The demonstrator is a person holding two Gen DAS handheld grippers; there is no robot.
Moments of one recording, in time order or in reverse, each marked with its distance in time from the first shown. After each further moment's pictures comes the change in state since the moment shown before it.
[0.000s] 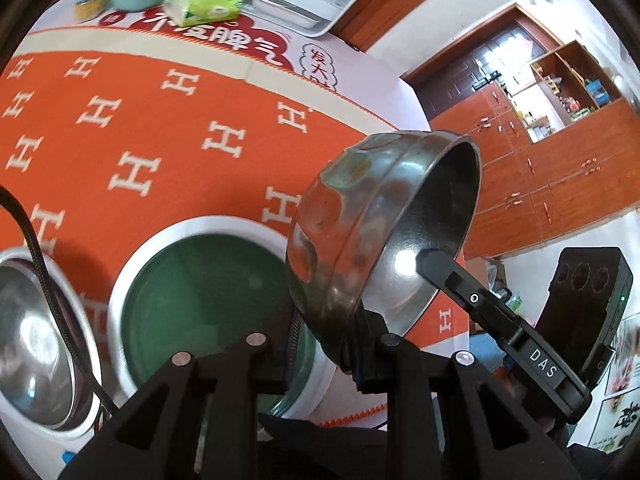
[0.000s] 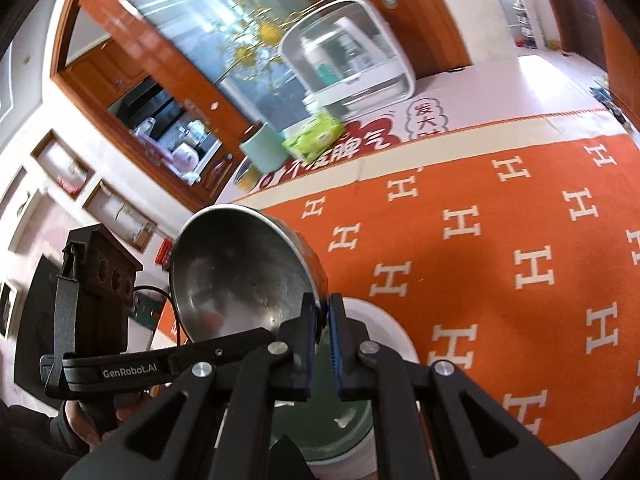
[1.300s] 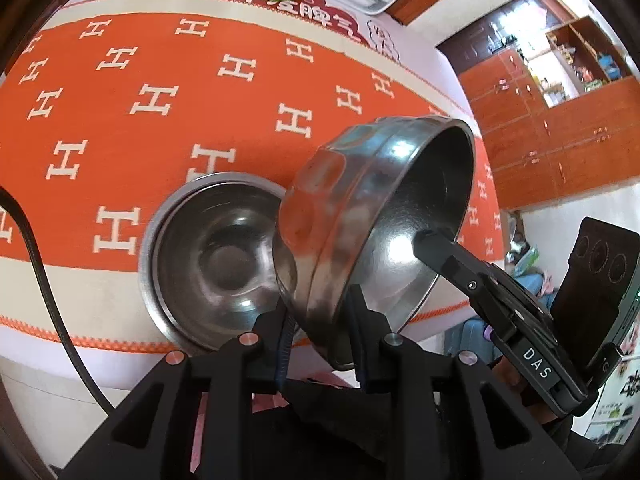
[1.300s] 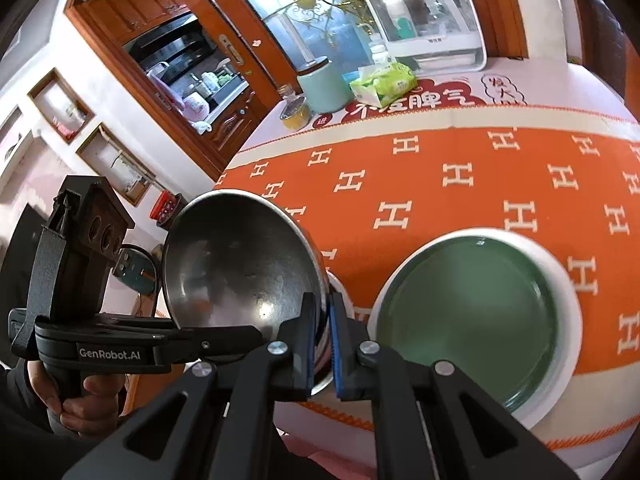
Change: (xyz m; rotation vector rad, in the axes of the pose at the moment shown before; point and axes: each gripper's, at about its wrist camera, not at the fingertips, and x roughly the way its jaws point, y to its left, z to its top) left arm -0.114 0.146 -0.028 0.055 0.191 0.075; right arm 0.075 0.164 -0.077 -0.053 0.077 -0.081
